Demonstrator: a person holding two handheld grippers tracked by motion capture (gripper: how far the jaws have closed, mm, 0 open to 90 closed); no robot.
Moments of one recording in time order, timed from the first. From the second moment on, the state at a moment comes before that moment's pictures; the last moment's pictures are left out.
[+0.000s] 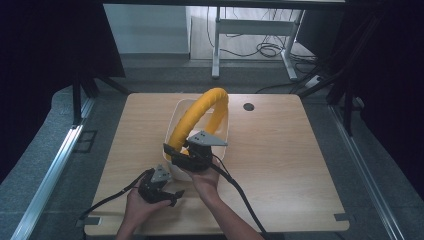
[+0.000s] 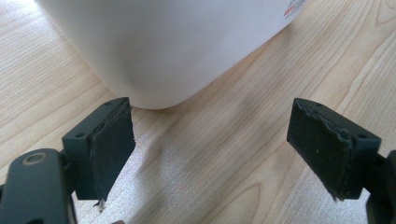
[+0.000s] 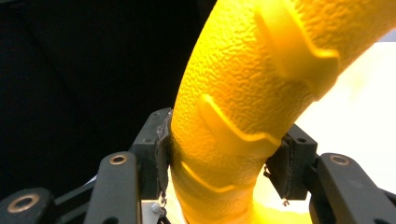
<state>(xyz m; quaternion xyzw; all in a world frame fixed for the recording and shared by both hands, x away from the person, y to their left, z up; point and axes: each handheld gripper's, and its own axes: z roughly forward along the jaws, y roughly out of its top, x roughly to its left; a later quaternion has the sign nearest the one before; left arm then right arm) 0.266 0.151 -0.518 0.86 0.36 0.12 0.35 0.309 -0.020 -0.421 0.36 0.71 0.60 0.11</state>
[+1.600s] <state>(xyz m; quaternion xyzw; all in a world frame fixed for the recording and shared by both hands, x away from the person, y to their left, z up) 0.264 0.155 -0.513 0.86 0.36 0.13 0.34 0.307 -0.222 -0.445 0.40 0.68 0.58 0.20</state>
